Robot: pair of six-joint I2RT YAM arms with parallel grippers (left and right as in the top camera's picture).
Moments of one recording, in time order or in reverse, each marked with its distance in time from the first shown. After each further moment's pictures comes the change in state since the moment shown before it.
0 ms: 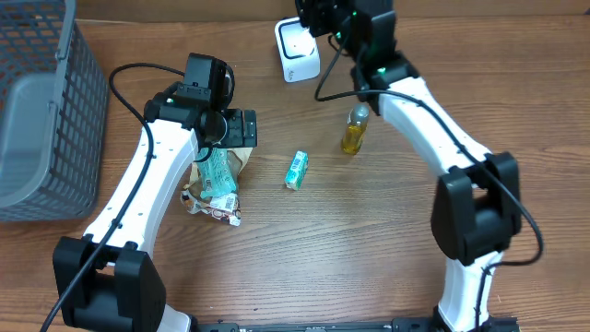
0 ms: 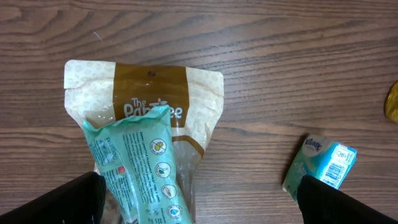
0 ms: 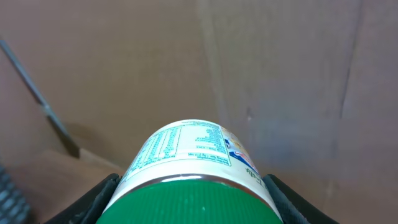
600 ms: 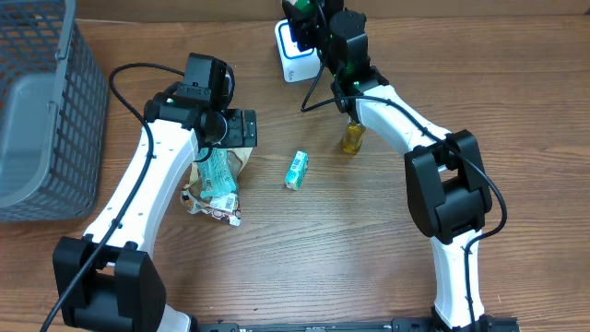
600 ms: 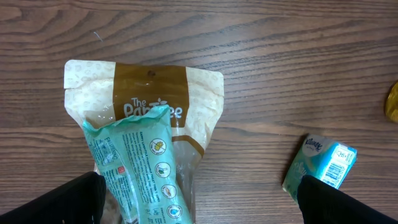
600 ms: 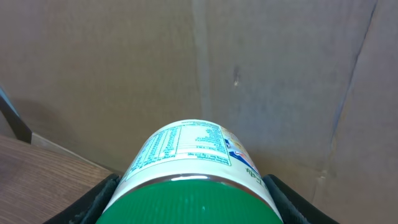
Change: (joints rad) left arm 0.000 0.000 0.000 0.000 0.000 0.000; right arm 0.025 0.171 0.000 0.174 0.101 -0.112
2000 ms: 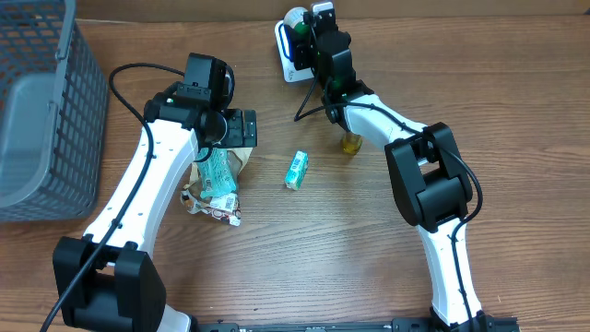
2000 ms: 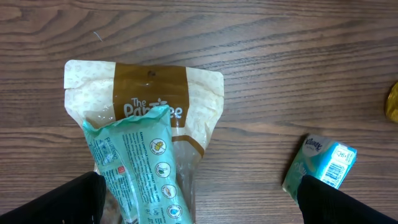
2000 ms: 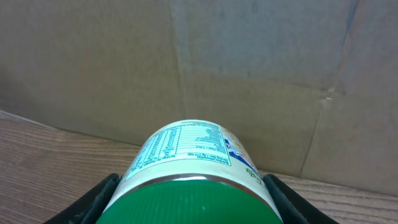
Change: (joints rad) left arm 0.000 0.000 0.000 0.000 0.000 0.000; right arm 0.019 0.133 0.000 0.009 0.103 0.039
